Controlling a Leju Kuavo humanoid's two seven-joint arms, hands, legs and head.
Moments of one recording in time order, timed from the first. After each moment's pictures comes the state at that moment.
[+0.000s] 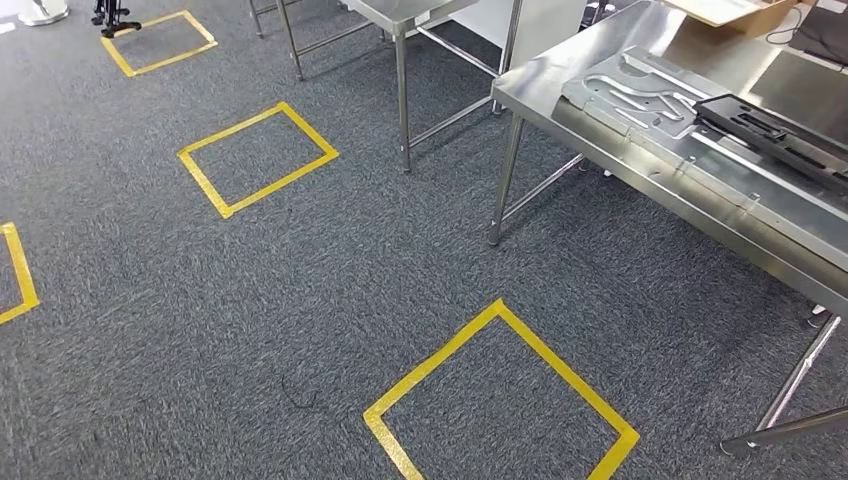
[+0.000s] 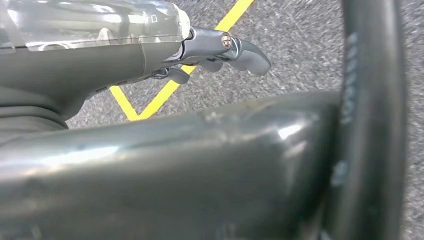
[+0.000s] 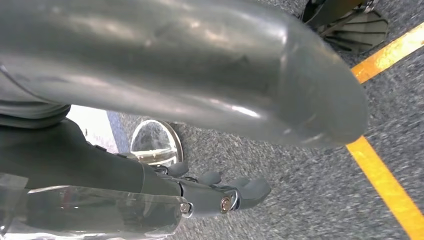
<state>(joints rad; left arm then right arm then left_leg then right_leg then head) -0.04 -0.04 0.72 -0.22 -0.76 0.19 -0.22 -0.01 0.17 -1.00 -0.24 1.10 -0.24 -0.10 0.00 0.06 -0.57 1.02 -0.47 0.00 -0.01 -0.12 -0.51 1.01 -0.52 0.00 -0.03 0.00</state>
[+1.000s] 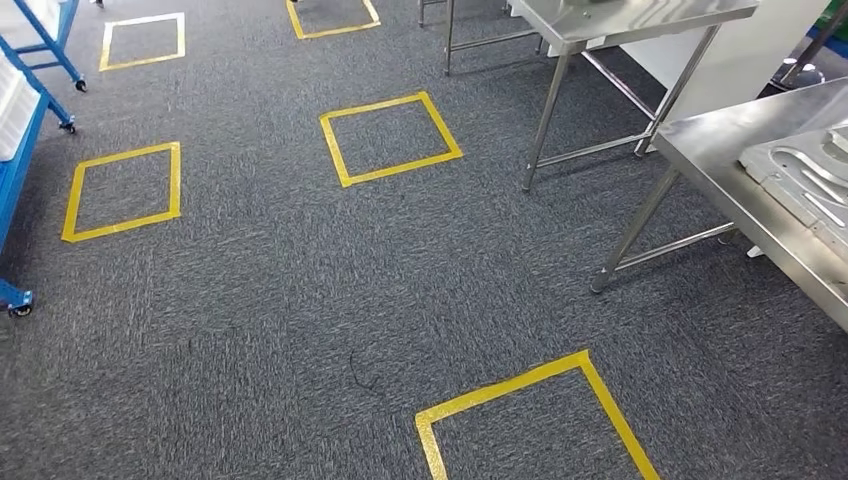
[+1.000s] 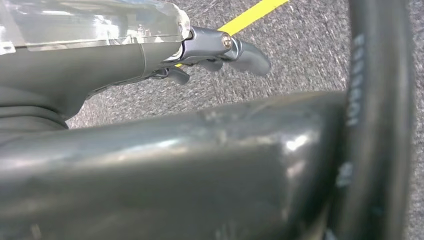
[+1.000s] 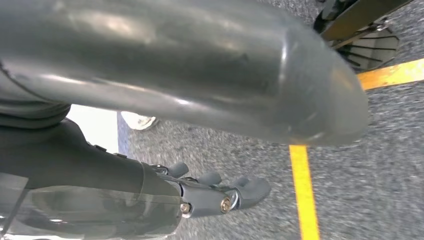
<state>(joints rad) -0.03 -0.08 0.73 -0.21 -0.79 0.18 -0.22 -0.01 0.18 -0.99 -0.23 1.12 -0.22 -0.08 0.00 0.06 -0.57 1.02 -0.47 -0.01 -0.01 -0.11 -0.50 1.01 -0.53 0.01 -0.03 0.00</state>
